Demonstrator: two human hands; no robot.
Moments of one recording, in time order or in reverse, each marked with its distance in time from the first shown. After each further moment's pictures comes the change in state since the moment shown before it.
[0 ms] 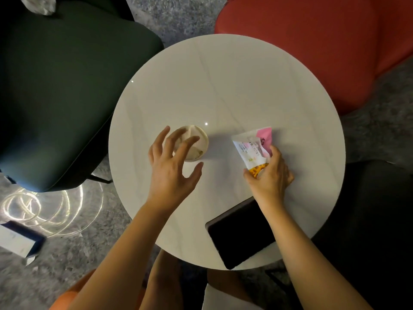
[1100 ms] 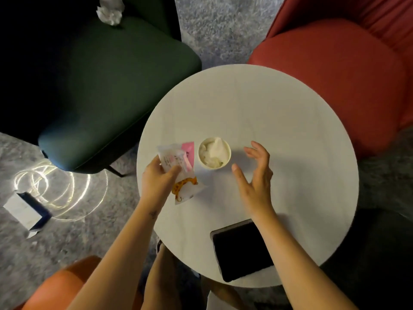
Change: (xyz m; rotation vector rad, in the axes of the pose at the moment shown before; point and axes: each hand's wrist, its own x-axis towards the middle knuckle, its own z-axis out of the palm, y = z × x) left_hand -0.022 -0.031 -0.029 -0.618 0.137 -0.826; right_hand -0.008 -0.078 -0.018 0.571 -0.304 -0.338
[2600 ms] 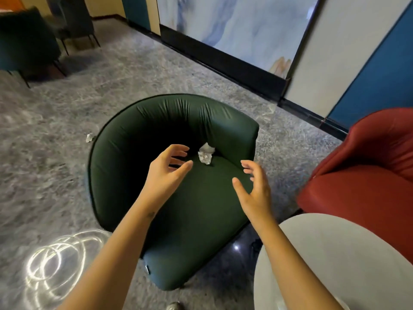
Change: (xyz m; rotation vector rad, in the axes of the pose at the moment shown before) left_hand 0.159 0.267 -0.380 0.082 0.080 0.600; right_hand 0.169 -0.369 0.224 0.050 0.046 -0.432
